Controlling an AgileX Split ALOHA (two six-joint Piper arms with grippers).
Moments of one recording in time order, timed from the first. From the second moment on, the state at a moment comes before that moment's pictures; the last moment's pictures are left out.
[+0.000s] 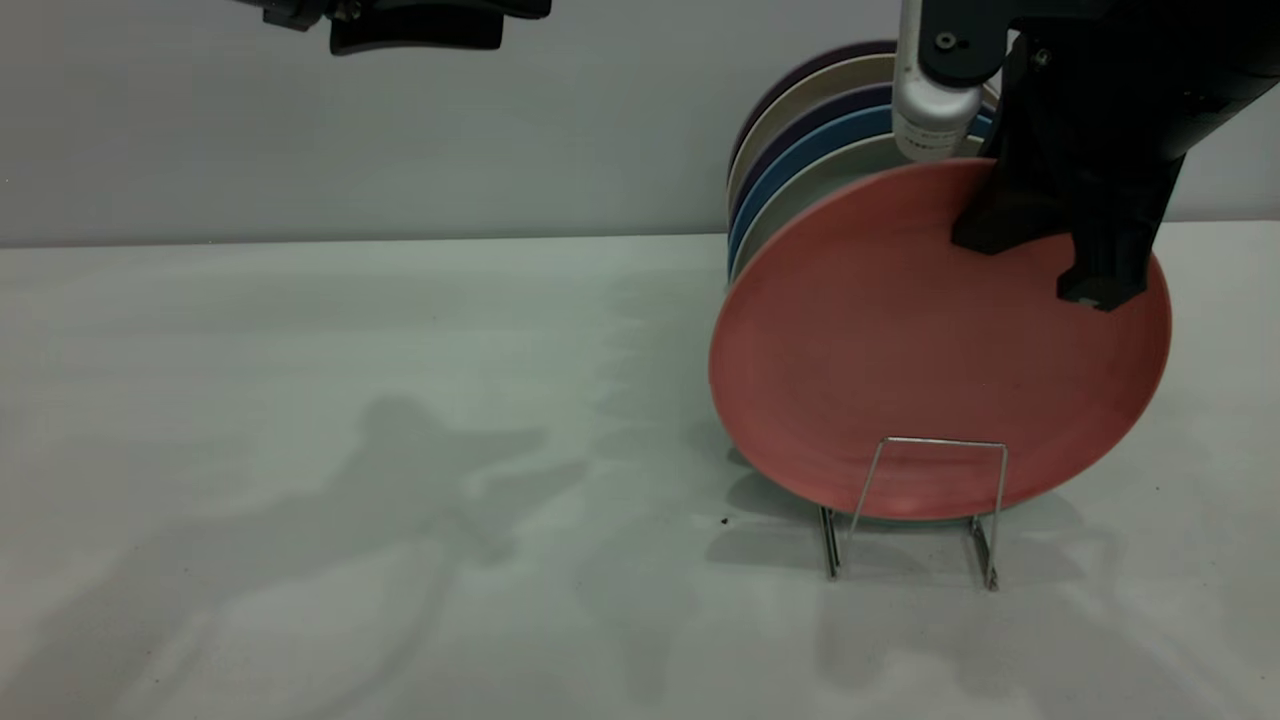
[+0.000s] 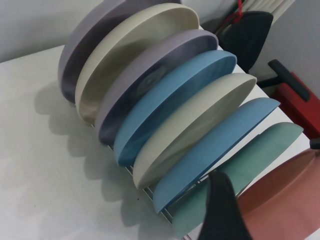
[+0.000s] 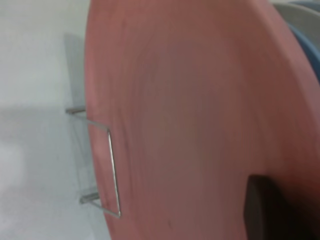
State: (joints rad) left arm -0.17 1.80 -1.12 -1.51 0.66 1.42; right arm 0.43 1.62 -0.92 0.03 0.24 -1.01
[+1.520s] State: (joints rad) left arm -0.04 1.48 -1.12 -1.29 0.64 1.28; right arm 0.43 0.97 -0.92 -0.40 0.86 -0.16
